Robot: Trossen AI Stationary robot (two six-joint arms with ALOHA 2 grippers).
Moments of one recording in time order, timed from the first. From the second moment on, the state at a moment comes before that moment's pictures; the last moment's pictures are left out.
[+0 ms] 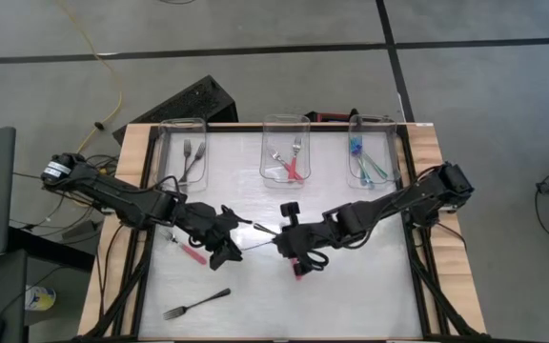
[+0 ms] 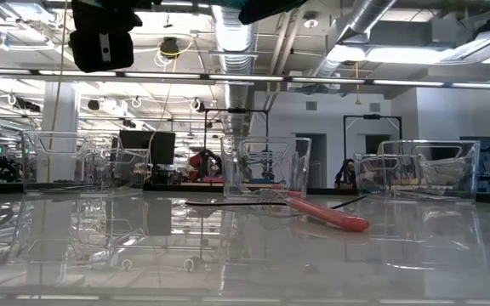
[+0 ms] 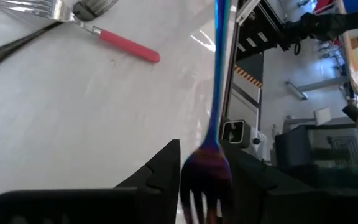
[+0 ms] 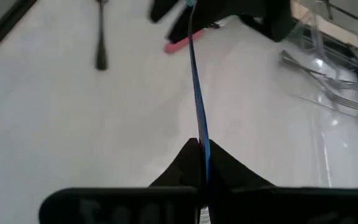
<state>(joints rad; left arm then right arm) -0.28 1.23 0.84 -0.14 0.15 -0.90 0.33 1.72 1.45 -0.47 0.31 -0.13</state>
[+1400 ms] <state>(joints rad) -0.36 0.84 0.73 -0.19 -0.29 -0.65 -0.42 1.06 0.97 -1.15 0.42 0.94</state>
